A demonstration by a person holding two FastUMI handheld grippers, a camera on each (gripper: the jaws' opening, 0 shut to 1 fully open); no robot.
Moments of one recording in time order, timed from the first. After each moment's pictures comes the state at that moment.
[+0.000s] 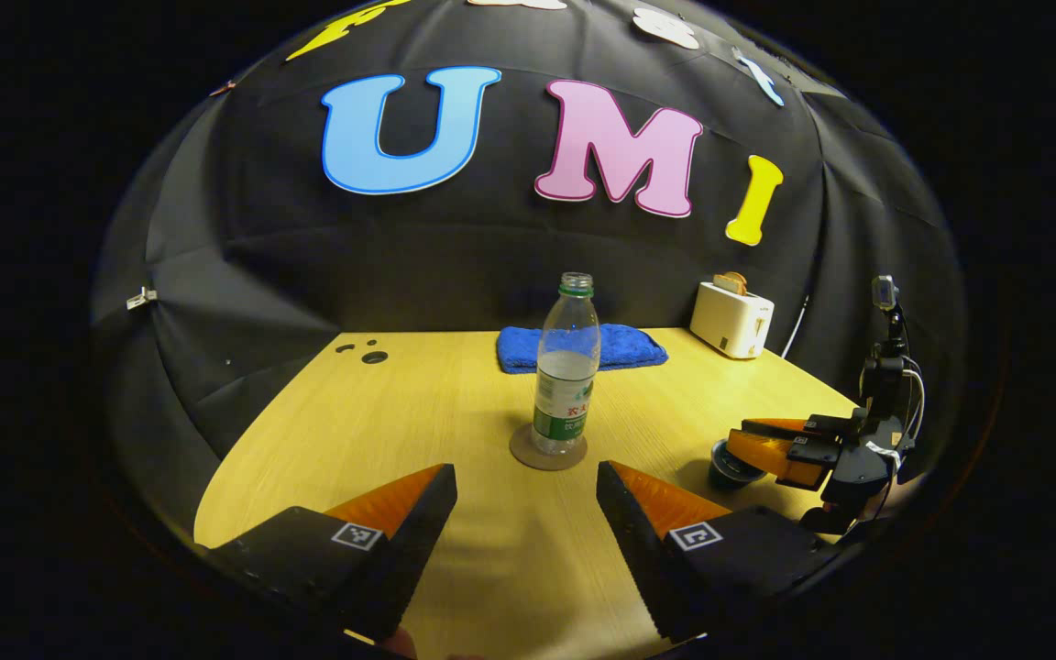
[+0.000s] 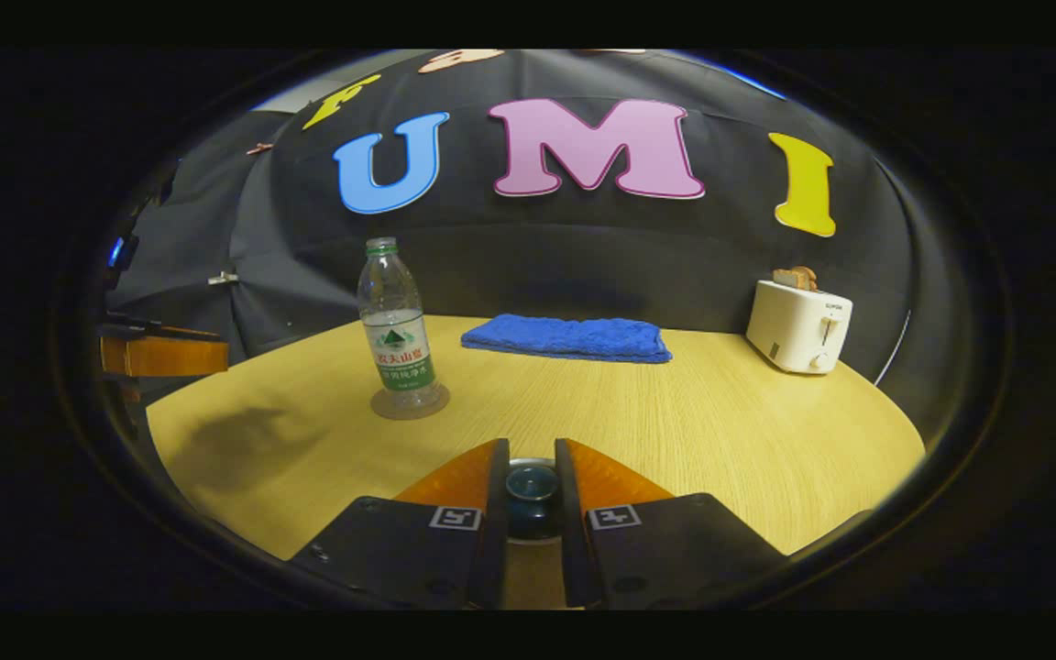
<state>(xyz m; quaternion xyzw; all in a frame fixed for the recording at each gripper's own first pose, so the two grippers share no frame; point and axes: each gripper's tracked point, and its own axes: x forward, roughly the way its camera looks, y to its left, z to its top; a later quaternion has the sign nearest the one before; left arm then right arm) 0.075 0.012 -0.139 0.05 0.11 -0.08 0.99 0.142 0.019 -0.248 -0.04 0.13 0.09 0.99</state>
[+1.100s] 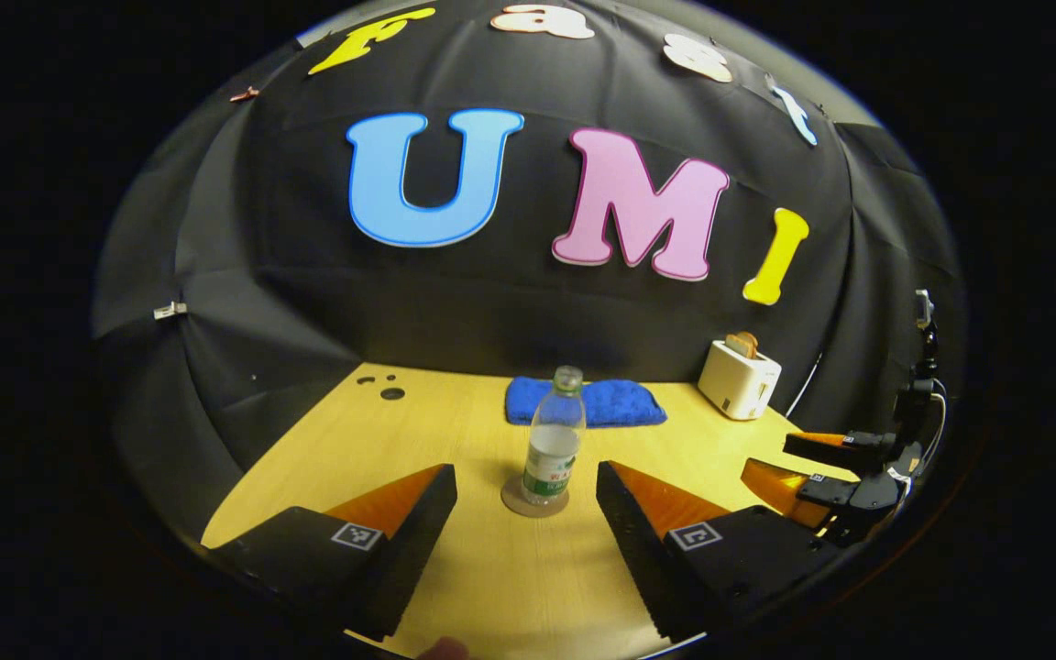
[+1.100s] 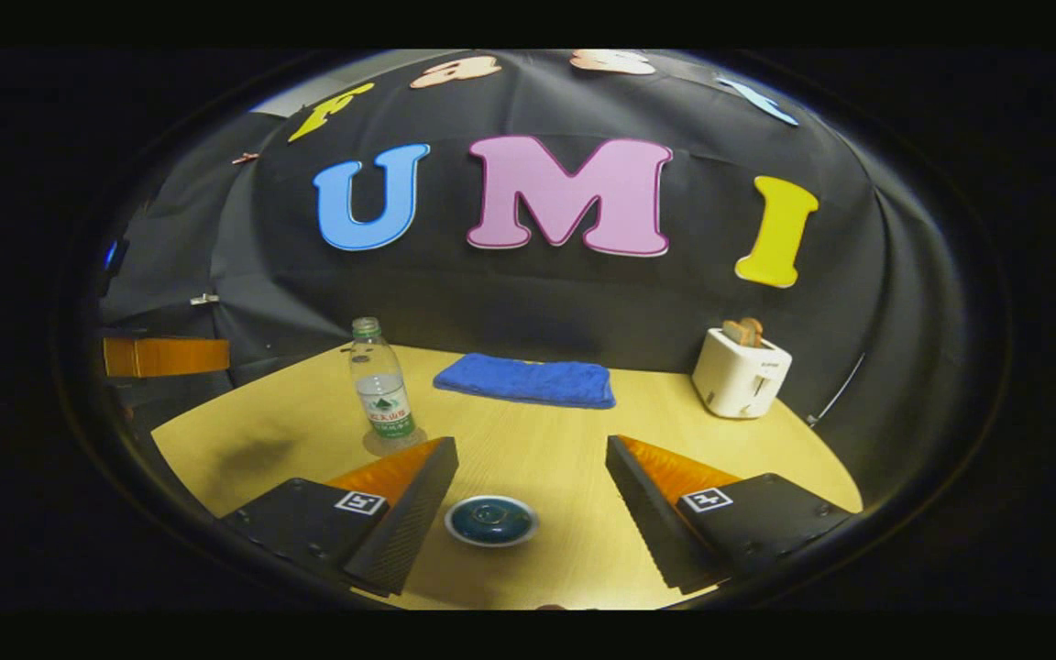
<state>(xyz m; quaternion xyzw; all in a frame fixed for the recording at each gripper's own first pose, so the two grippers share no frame) 0.045 -0.009 -0.022 0.01 0.05 -0.02 1.00 0.108 -0.011 -0.113 -0.06 0.11 0.03 0.99</state>
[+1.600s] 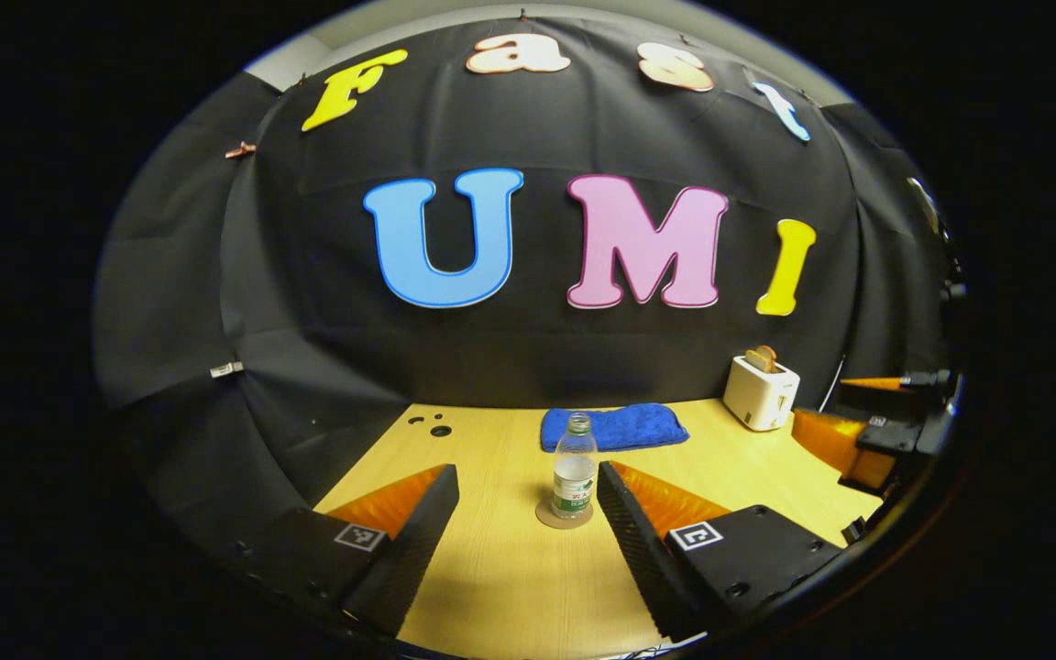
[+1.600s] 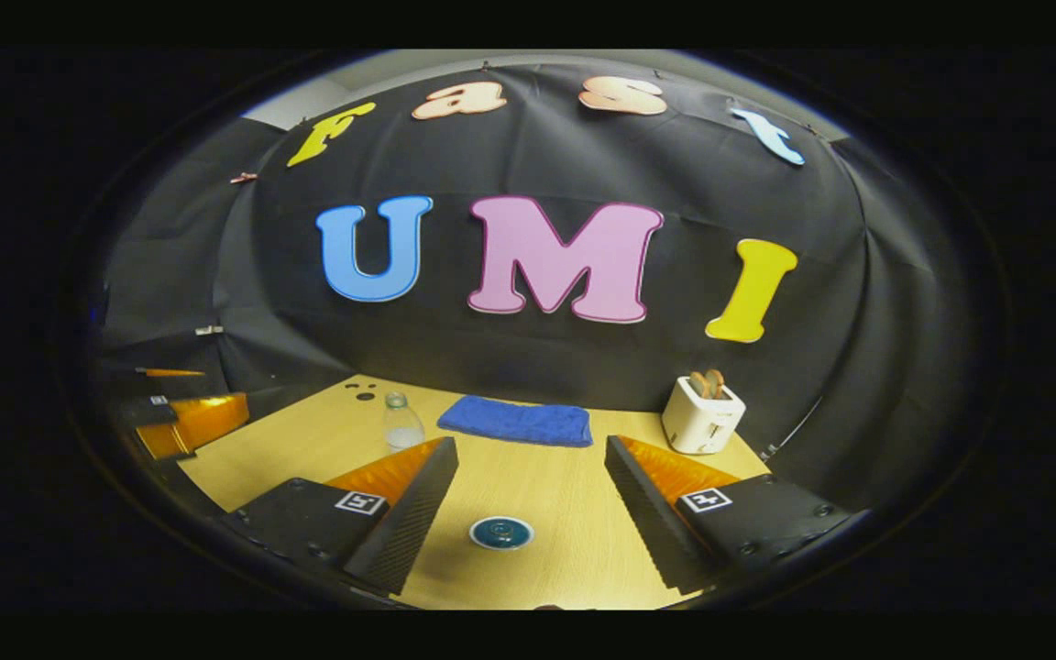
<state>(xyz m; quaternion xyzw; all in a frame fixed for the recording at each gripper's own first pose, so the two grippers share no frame) -0.032 -0.024 0.025 0.07 0.01 0.03 1.00 0.048 0.017 0.011 -0.07 0.06 0.01 1.00</state>
